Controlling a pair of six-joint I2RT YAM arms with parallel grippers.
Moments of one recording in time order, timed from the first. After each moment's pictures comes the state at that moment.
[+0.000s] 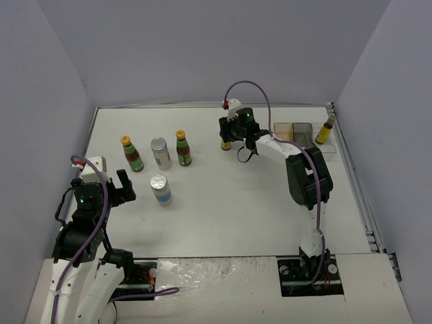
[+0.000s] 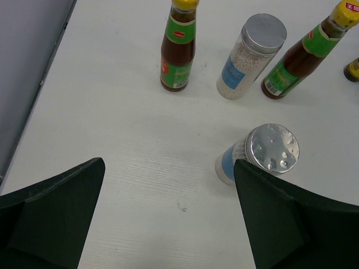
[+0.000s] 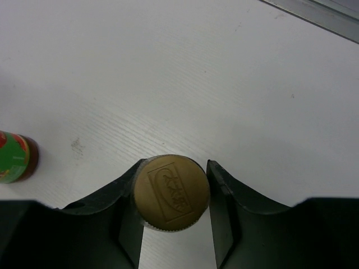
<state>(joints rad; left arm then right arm) -0.17 0.50 0.79 -0.72 -0.27 -0.22 0.43 2.09 1.48 0.11 -0.12 0.00</state>
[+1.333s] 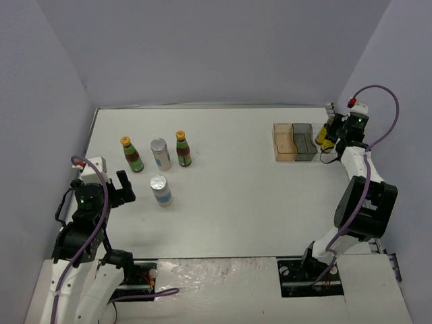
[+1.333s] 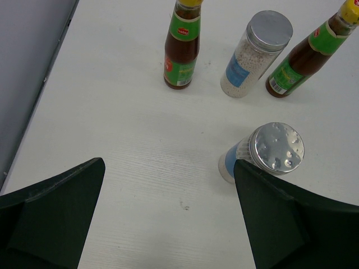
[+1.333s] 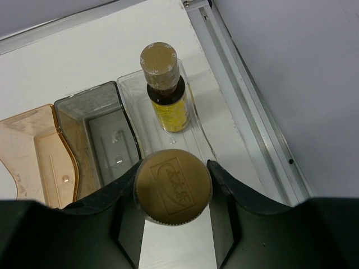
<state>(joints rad) -0.17 0.50 0.79 -0.73 -0.28 -0.22 -0.32 1.63 1.14 0.00 -0.02 0.07</state>
